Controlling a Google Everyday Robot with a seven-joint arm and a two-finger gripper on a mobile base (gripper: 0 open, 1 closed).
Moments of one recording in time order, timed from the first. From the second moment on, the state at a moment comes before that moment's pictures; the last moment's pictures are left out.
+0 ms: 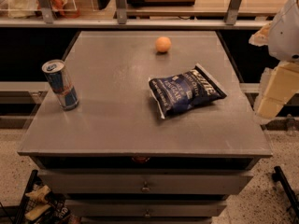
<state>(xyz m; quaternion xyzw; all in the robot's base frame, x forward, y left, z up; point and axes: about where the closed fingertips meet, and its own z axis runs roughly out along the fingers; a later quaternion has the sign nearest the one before) 0.438 -0.215 0.981 -0.60 0.78 -0.04 0.17</state>
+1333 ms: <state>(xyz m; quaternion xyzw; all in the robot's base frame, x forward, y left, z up) 0.480 -0.167 0.985 -0.59 0.77 0.06 0.23</state>
